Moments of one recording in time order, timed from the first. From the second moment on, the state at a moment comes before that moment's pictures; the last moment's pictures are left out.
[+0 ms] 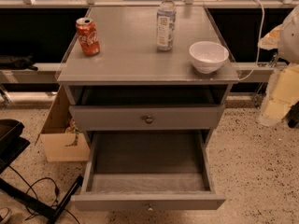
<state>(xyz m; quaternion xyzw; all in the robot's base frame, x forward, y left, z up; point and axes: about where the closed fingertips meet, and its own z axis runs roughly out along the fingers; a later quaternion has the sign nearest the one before) 0.438 -0.217 0.977 -0.60 0.78 -0.03 0.16</state>
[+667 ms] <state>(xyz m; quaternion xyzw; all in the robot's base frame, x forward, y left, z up) 0.450 -0.219 0.973 -0.59 0.78 -0.02 0.20</state>
